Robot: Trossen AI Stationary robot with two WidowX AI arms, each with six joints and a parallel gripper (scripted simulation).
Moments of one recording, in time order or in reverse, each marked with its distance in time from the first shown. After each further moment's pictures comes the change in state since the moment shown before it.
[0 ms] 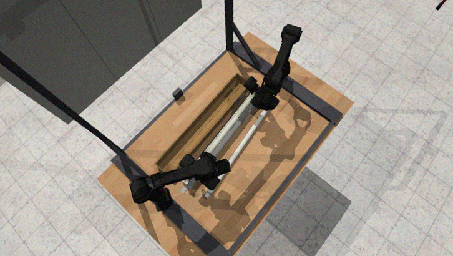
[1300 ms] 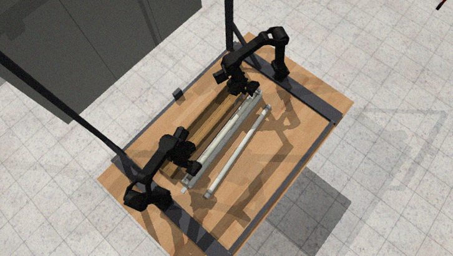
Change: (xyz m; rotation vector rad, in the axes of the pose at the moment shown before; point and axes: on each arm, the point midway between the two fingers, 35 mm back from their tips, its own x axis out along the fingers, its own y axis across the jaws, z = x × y) left arm 0.054 -0.053 -0.004 0.030 0.007 0.935; right arm 0.042 0.044 -0.004 -0.018 0.020 -0.793
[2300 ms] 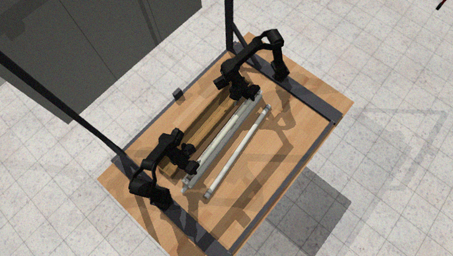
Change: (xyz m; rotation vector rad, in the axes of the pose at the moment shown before) left arm 0.035 0.000 0.003 -0.023 0.009 0.140; right arm 0.037 0.009 0.002 0.020 -0.004 -0.288
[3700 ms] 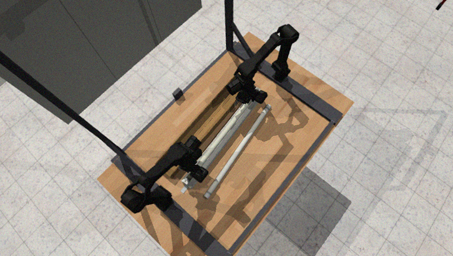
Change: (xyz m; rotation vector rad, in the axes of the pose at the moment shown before) left arm 0.002 0.012 0.000 0.003 0.001 -0.478; right arm 0.002 -0.012 0.000 -0.003 -0.001 0.480
